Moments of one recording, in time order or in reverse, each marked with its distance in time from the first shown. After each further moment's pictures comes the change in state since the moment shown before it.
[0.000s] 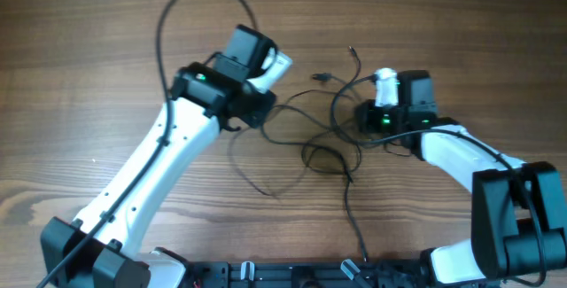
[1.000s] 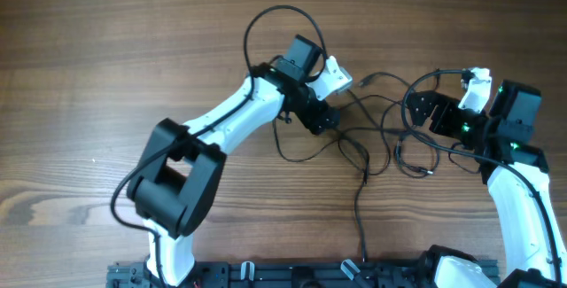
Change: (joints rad) left arm -0.136 0.463 -0.001 0.481 0.491 0.170; right arm -0.394 -0.415 0.001 -0.307 -0.205 -0.065
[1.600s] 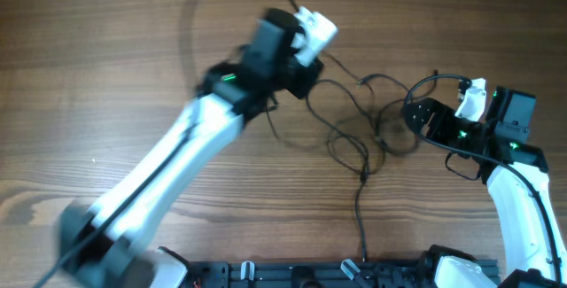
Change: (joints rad) left arm 0.037 -0.420 0.004 0.029 -0.256 -0.211; right arm 0.010 0.000 0.000 -0.126 0.003 0.080
